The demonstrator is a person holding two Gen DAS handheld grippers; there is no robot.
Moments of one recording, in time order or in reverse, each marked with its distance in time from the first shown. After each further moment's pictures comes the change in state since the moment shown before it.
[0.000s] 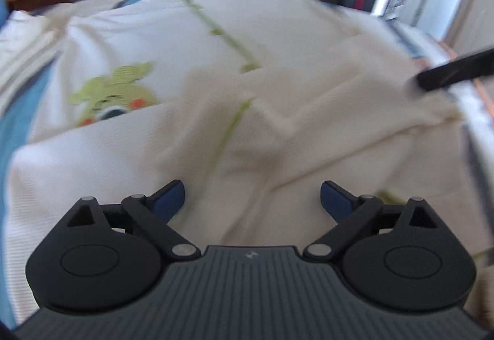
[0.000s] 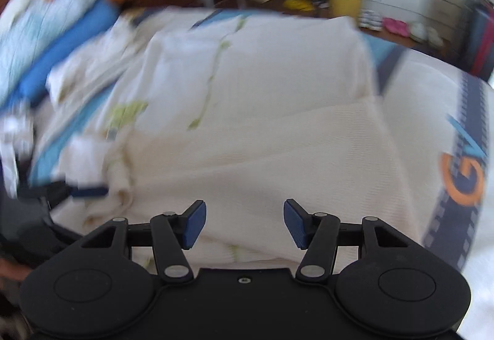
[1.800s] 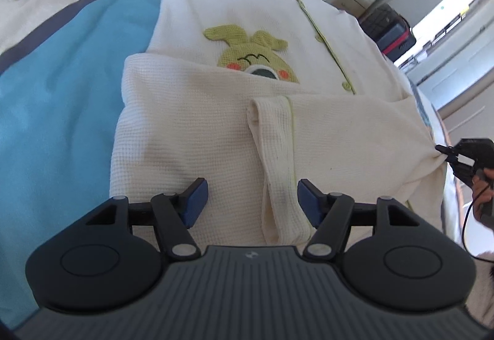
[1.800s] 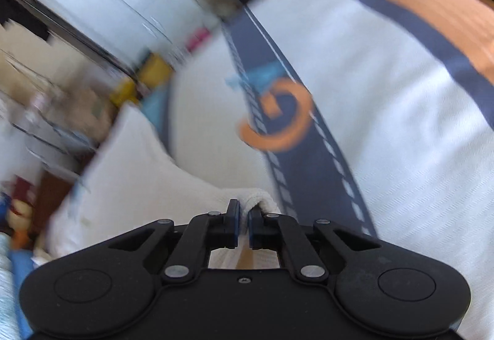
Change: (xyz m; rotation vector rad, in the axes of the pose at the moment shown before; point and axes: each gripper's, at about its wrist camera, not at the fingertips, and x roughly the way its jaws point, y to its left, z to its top) left arm -0.033 0.155 -0.029 -0.393 0.089 -0.214; right arm 0.007 -0.132 -0.051 0.893 -0.231 -0.197
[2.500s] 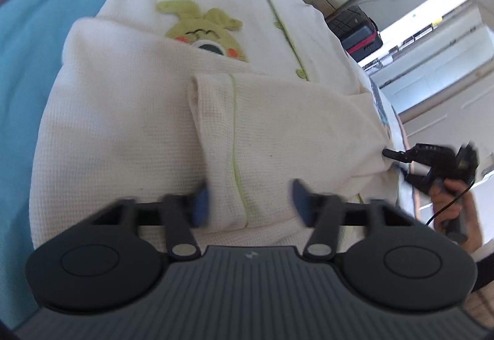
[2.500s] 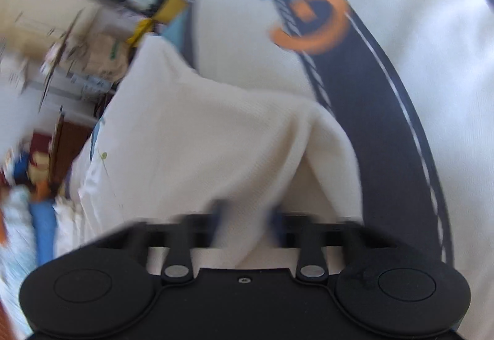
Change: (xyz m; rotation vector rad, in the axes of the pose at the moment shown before) left arm 0.002 -0.026 -0.011 -0.030 0.005 -0.185; right arm -0.007 0.030 -0.040 -0.138 0.160 0.103
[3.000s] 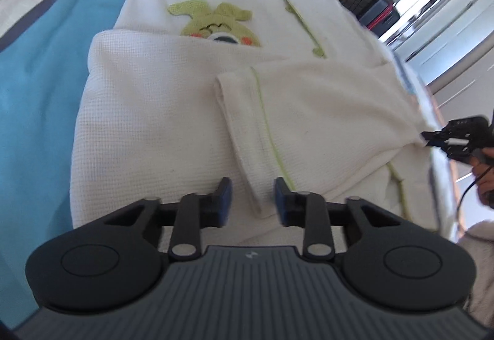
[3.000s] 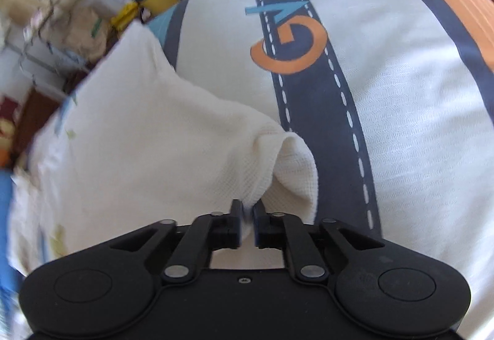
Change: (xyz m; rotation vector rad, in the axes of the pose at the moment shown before) left arm -0.008 0.005 -0.006 0.050 0.049 0.113; right arm -0.015 -0.010 0.014 -0.026 0.036 -0.123
